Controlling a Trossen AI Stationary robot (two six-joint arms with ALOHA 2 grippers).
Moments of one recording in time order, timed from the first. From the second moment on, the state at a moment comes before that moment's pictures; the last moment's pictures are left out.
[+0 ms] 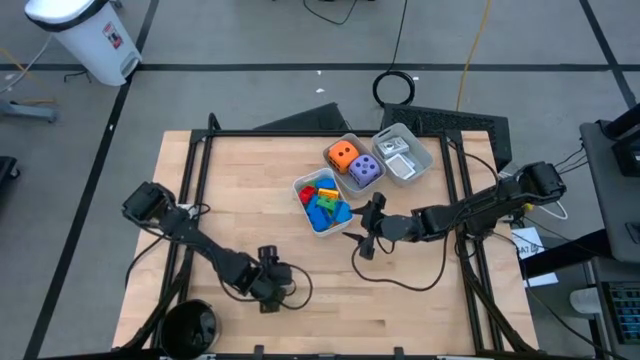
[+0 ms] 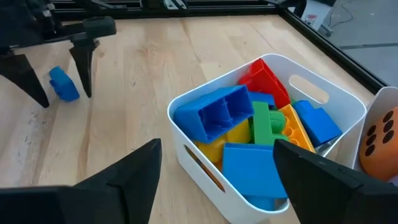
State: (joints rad) left arm -0.58 1.77 1.00 -0.48 -0.28 -0.60; right arm 0.24 1.40 0.67 0.24 0.47 0.20
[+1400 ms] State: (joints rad) left arm -0.50 1.78 1.05 -0.50 -0.11 -0.79; right arm 0.24 1.40 0.67 0.24 0.47 0.20
